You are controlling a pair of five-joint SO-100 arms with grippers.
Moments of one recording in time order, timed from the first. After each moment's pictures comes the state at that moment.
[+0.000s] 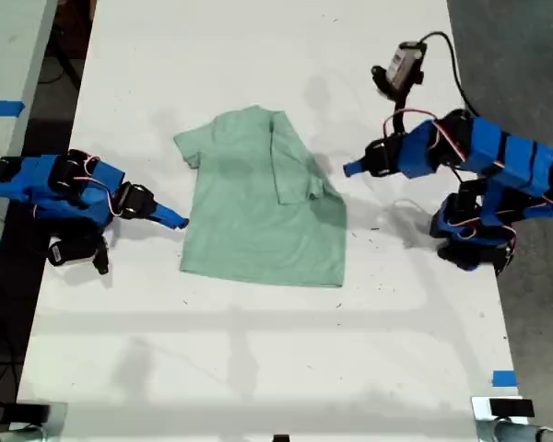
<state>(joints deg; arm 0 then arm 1) 1.3 206.1 183.6 61.0 6.8 18.4 151.3 122.4 70.7 -37.4</state>
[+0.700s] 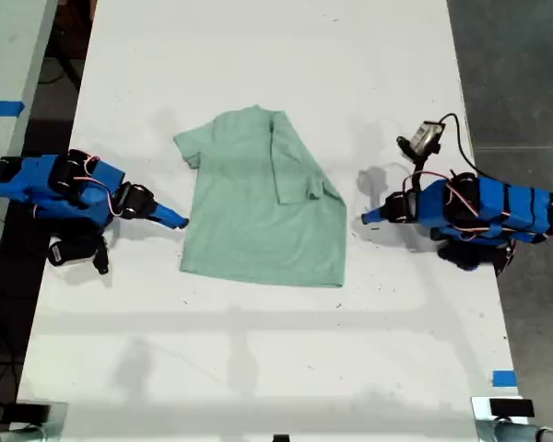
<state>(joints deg) 1.3 206.1 183.6 61.0 6.8 11.7 200.1 174.8 69.1 -19.2</state>
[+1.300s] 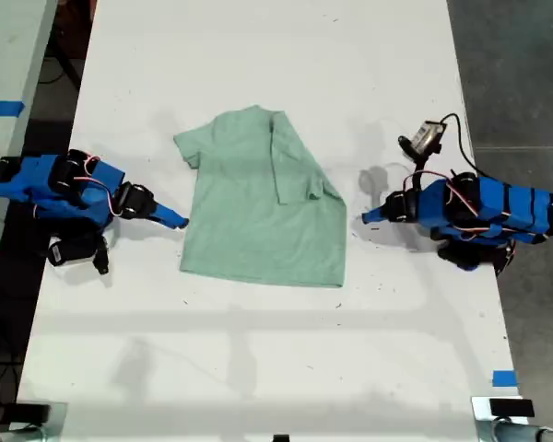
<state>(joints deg) 1.3 206.1 183.6 61.0 6.8 12.0 200.1 174.9 69.4 -18.7</state>
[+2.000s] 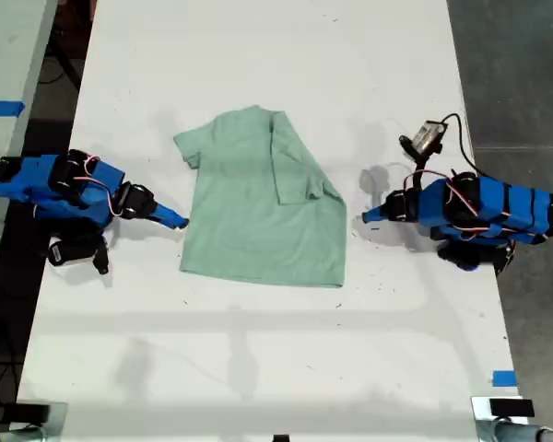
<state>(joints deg) 1.3 206.1 183.6 61.0 6.8 12.7 200.1 174.9 69.5 -18.0</state>
